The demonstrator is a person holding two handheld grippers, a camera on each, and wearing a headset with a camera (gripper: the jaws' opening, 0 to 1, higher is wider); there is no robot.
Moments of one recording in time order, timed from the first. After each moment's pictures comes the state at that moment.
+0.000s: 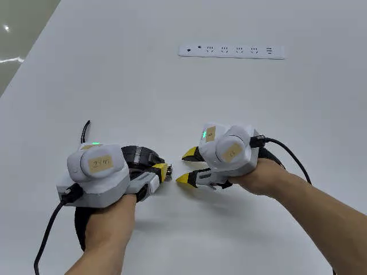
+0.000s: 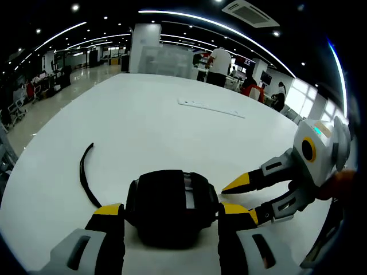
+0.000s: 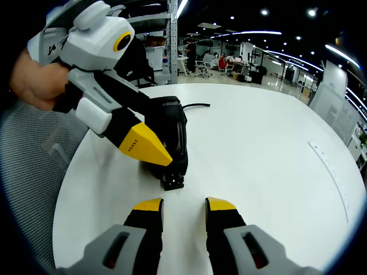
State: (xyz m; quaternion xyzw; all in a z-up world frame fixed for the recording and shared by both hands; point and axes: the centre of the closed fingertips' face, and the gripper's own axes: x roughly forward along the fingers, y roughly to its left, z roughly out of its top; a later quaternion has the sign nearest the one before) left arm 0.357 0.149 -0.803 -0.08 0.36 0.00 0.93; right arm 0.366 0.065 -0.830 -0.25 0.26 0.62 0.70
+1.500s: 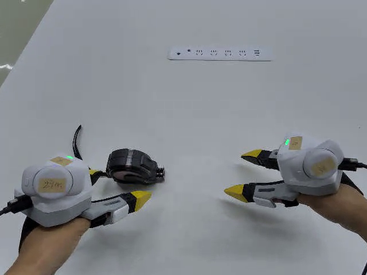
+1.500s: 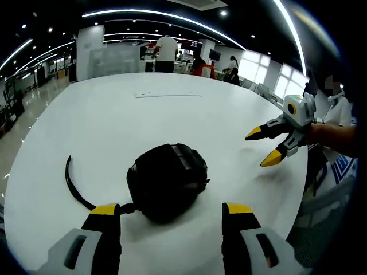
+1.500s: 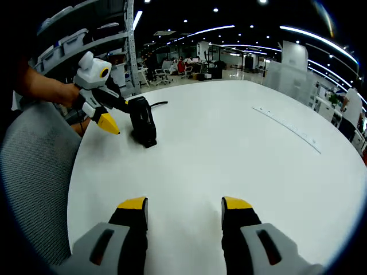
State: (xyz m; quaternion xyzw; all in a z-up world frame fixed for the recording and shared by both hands) left arm 0.329 0.150 -0.801 0.00 0.37 -0.20 0.91; right arm 0.364 -0.063 -0.809 -0.17 0.29 0.51 0.79
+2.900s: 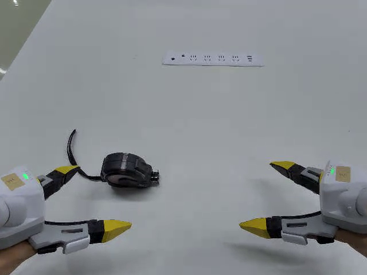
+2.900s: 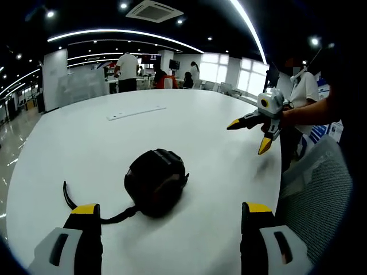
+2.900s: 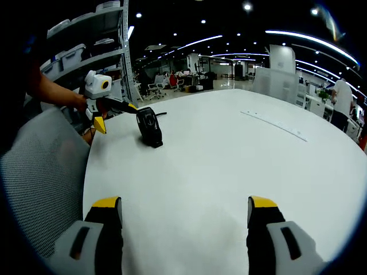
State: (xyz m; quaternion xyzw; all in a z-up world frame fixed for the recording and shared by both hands) left arm 0.307 0.156 -0.777 0.05 0.29 -0.33 0.90; right arm 0.331 -0.101 -0.792 -0.12 0.26 0.49 0.82
